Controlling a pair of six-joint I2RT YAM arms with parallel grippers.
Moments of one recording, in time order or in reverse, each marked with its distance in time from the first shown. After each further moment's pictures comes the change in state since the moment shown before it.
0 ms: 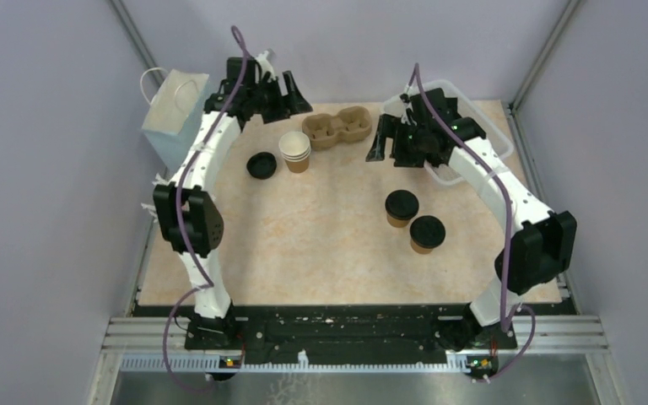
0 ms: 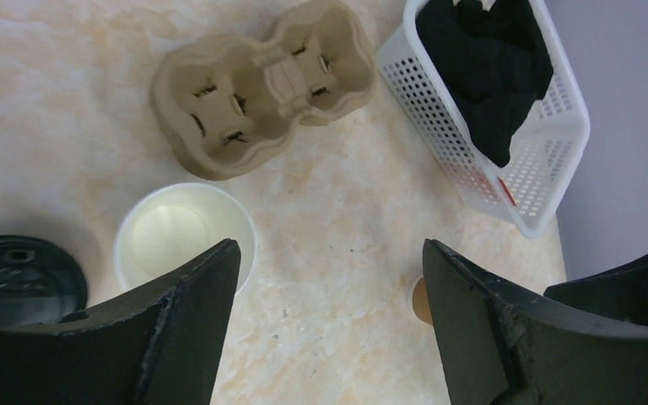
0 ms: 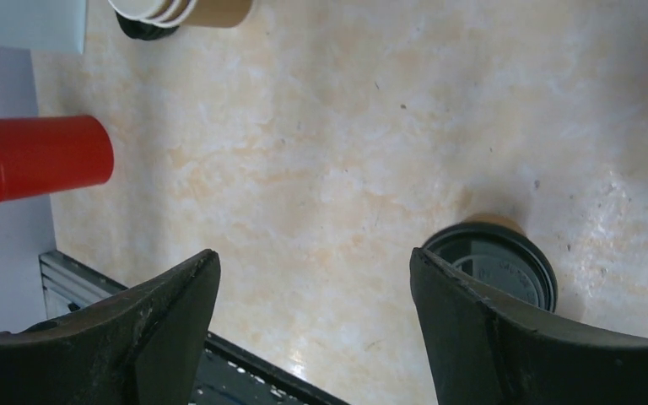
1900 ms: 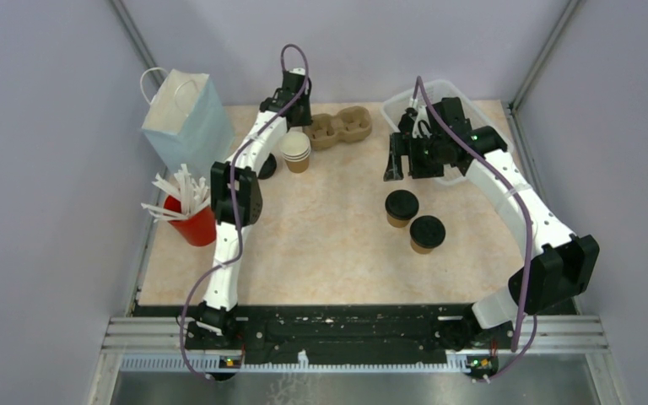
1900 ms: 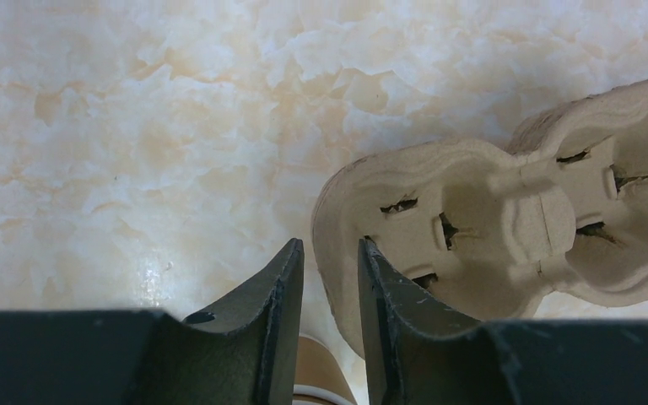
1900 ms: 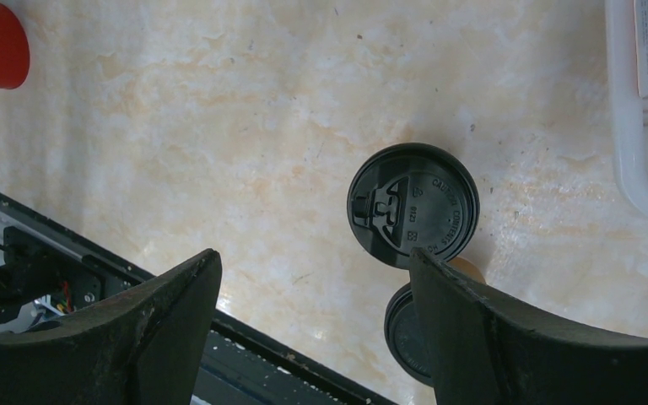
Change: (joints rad) left arm -0.150 0.545 0.406 -0.029 -0.603 0.133; right arm -0.041 -0.109 -0.044 -0.144 -0.024 -0.247
